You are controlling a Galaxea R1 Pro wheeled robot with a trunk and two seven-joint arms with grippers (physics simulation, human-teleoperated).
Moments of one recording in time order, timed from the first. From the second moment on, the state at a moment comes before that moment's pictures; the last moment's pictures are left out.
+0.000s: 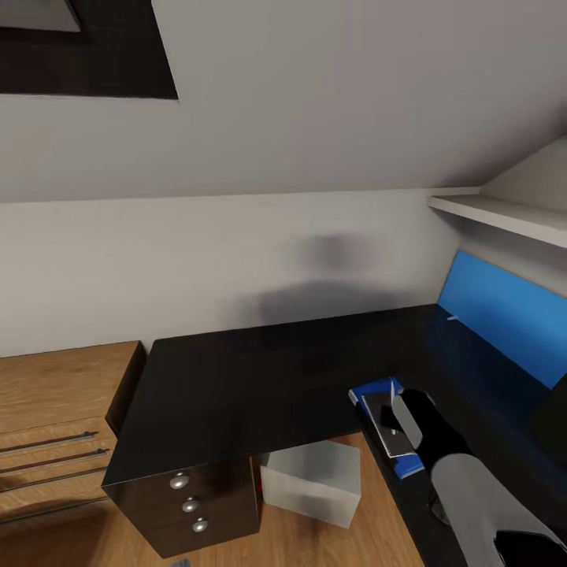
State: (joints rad) left arm -0.21 -0.10 0.35 -0.35 0.08 -0.24 0.00; right arm -0.77 -0.04 -0.05 -0.64 -0.30 0.75 -0.39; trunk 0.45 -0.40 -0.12
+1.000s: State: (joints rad) left arm -0.21 -0.10 0.35 -0.35 0.08 -0.24 0.00; right arm -0.77 -0.08 -0.09 -0.62 -0.30 0.75 -0.39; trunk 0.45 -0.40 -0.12
